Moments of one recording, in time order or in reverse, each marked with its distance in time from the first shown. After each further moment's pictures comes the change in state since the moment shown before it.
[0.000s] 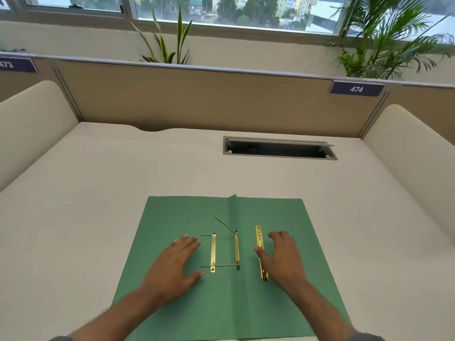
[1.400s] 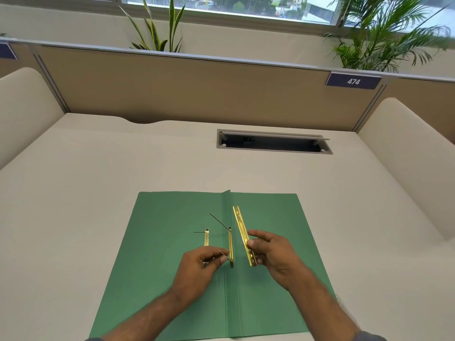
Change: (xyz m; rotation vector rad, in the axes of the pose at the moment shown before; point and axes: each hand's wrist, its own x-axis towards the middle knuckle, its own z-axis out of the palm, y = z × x) left_hand 0.021 0.068 0.027 -0.818 0.176 -0.143; right_hand 0.006 -0.016 -0.022 1.143 -0.358 0.436
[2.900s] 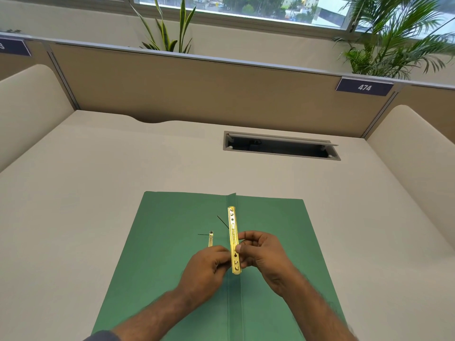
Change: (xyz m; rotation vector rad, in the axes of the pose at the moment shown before) left_hand 0.008 0.009 0.002 0.356 -0.115 0.245; right_hand -0.008 -0.009 0.030 -0.100 -0.167 -0.146
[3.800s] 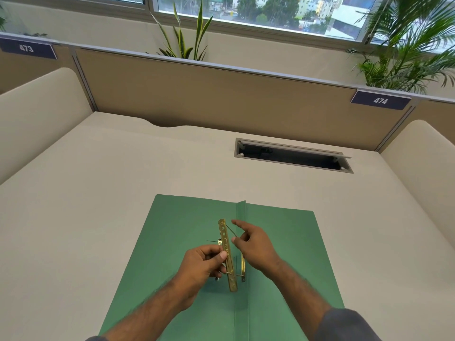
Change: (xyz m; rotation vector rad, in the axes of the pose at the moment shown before) left_hand 0.002 -0.013 -0.023 -0.883 0.093 -0.635; right_hand 0.051 -0.004 0.026 -0.668 0.051 -0.174
